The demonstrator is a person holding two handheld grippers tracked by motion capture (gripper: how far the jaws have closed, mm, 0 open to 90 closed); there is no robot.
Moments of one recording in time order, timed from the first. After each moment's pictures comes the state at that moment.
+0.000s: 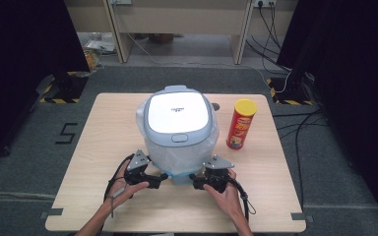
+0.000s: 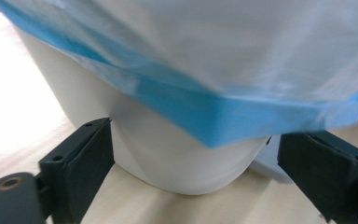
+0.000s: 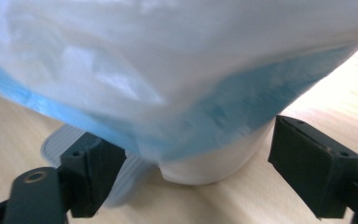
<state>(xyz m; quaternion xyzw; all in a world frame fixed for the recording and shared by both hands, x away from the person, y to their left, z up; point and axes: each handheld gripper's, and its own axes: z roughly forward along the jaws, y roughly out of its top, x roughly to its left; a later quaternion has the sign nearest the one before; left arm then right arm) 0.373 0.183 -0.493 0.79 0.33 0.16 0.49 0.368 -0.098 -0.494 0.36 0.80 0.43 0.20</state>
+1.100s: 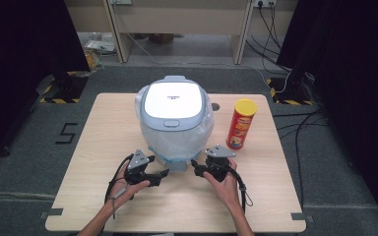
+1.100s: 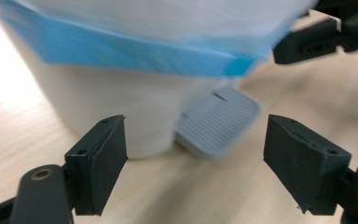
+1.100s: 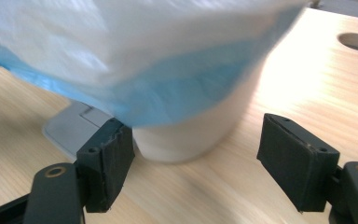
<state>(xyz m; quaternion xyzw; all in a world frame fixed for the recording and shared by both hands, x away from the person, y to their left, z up) 0.367 0.178 -0.494 0.78 0.36 0.16 0.48 0.391 -0.105 -0.484 0.41 0.78 0.43 0.21</state>
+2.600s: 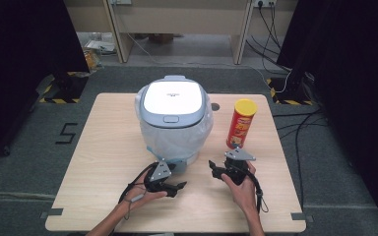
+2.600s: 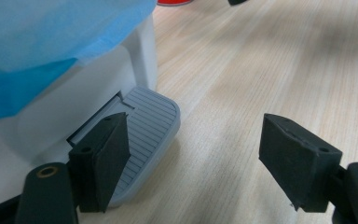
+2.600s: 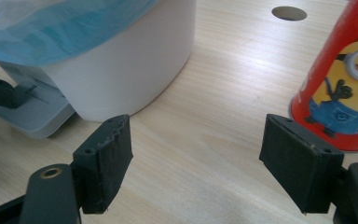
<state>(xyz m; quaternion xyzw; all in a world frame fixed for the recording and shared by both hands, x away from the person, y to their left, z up) 0.363 0.125 -0.518 0.84 0.24 0.16 0.46 0.384 -0.155 -0.485 0.45 0.76 0.42 0.23</state>
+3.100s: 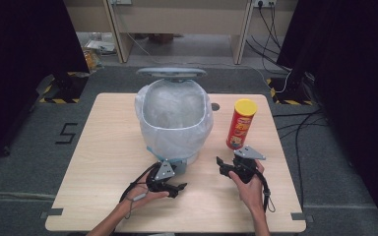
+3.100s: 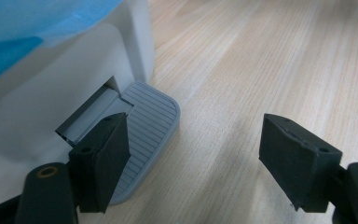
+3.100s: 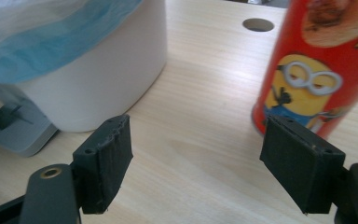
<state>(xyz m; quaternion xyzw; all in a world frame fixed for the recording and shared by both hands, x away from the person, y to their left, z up) 0.365 0.119 -0.521 0.85 0.24 0.15 0.43 0.385 -0.178 -0.475 0.47 0.74 0.42 0.25</state>
